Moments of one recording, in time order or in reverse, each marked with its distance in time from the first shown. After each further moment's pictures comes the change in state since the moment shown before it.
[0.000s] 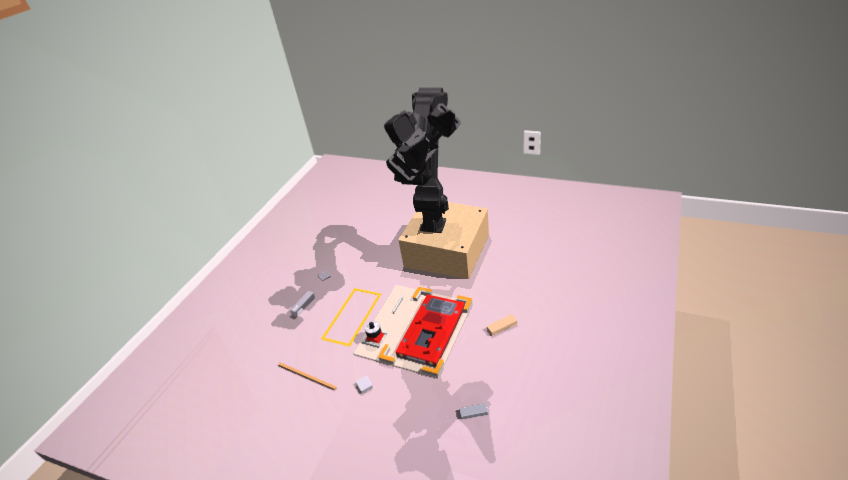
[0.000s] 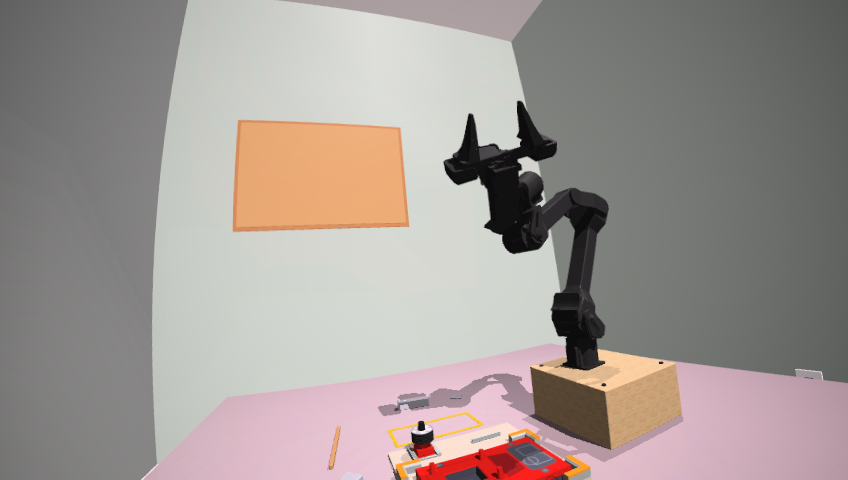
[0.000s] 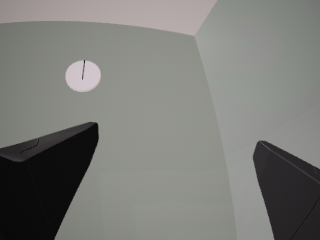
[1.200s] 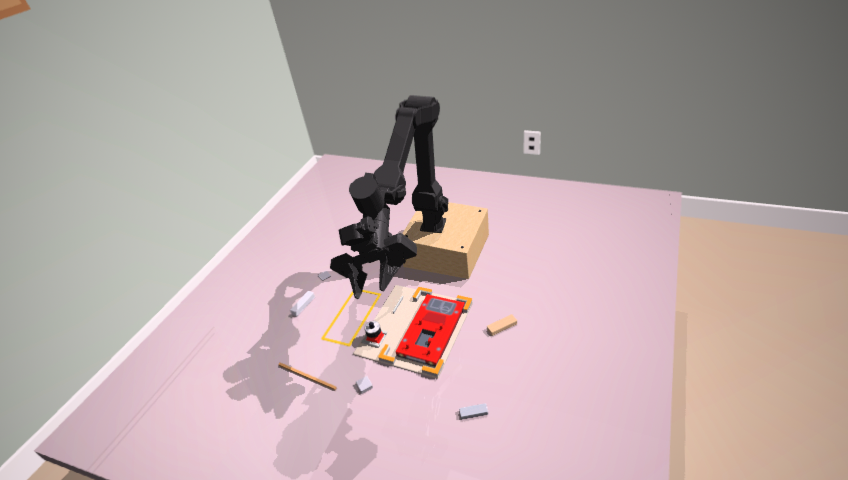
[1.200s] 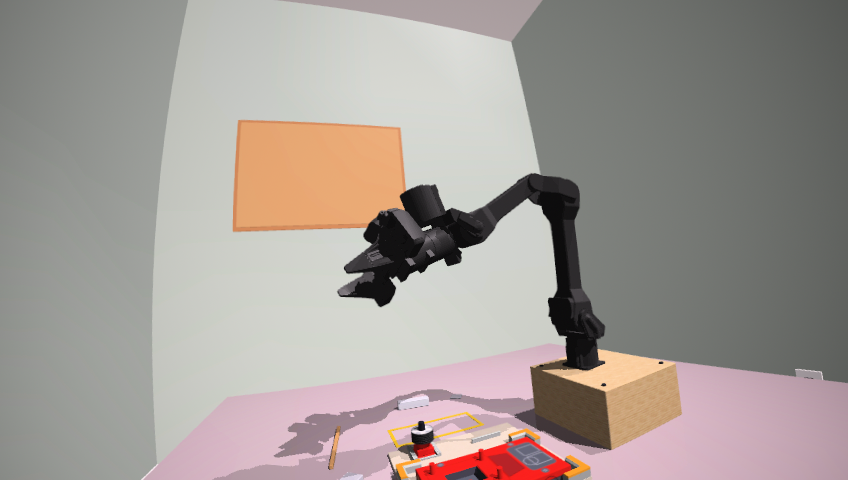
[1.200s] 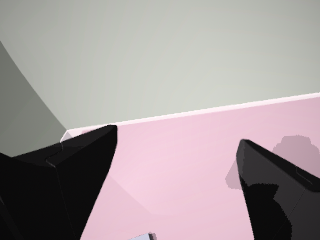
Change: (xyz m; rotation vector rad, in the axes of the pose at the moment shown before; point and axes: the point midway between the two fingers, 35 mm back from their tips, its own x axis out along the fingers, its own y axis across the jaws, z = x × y) arm -0.113 -0.269 -0.098 -0.035 0.644 -1.097
